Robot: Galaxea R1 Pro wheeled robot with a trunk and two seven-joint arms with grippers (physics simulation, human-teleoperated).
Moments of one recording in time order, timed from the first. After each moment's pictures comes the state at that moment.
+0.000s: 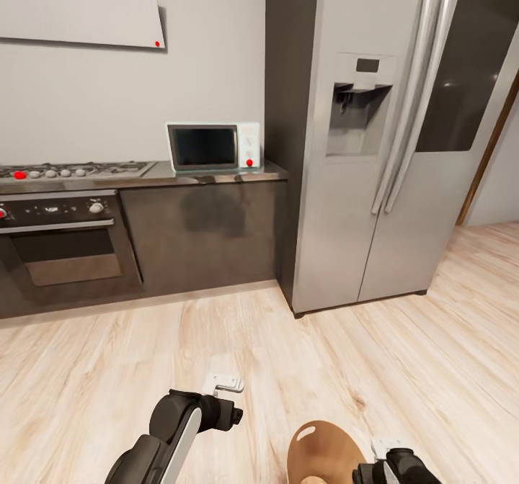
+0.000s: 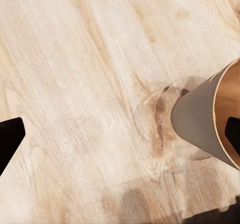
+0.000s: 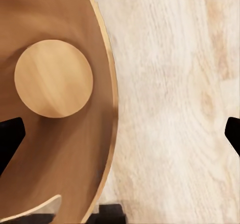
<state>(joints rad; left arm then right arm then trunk) -0.24 -0.11 -0.26 -1.40 0.13 1.04 0.09 -0.41 -0.08 -0.04 -0.45 0.01 0.50 0.05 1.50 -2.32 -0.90</state>
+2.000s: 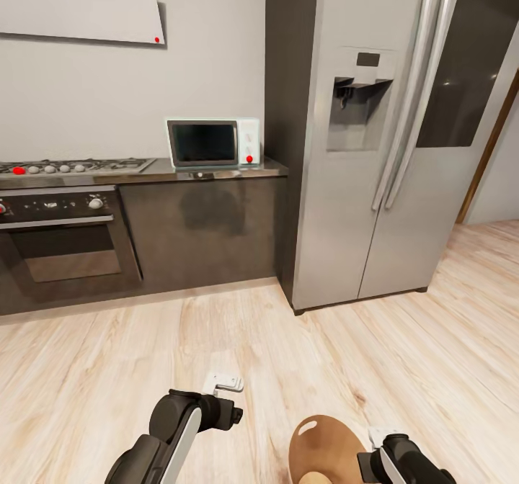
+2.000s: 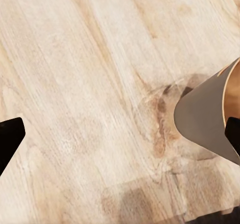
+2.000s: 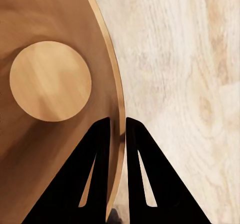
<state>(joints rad) -0.24 -0.11 -0.26 -1.40 0.13 1.04 0.09 -0.45 -0.08 -0.02 -0.44 0.02 0.55 0.05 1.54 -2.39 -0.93</state>
